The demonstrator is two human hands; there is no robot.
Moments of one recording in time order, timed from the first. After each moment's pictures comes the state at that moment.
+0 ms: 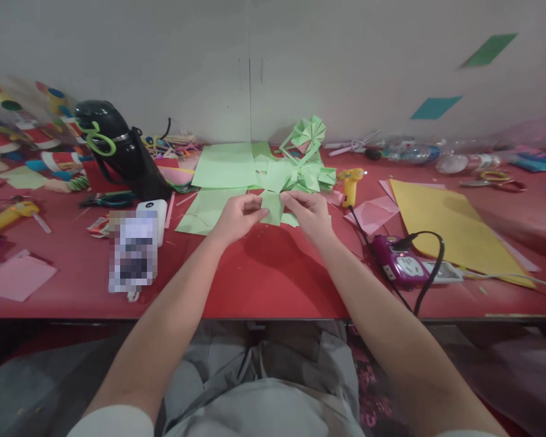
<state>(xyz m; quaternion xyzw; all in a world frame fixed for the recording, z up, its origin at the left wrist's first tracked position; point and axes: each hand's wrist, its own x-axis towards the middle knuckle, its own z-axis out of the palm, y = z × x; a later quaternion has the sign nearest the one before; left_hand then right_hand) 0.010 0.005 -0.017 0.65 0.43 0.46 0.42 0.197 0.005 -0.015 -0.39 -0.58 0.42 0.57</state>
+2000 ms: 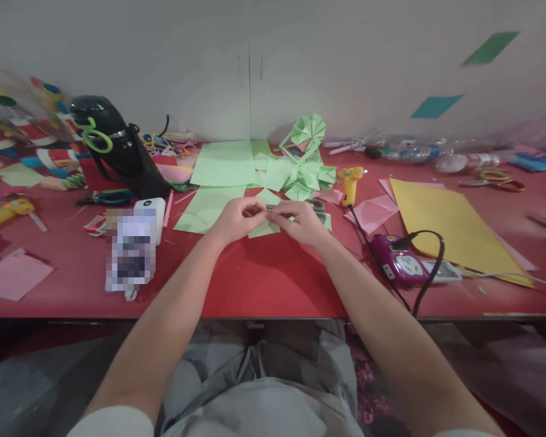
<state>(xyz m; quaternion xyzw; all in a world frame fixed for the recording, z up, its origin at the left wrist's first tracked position) 0.009 -0.005 -0.004 0.75 0.42 0.39 0.35 0.199 -0.003 -0.009 -0.38 -0.79 0.30 0.39</state>
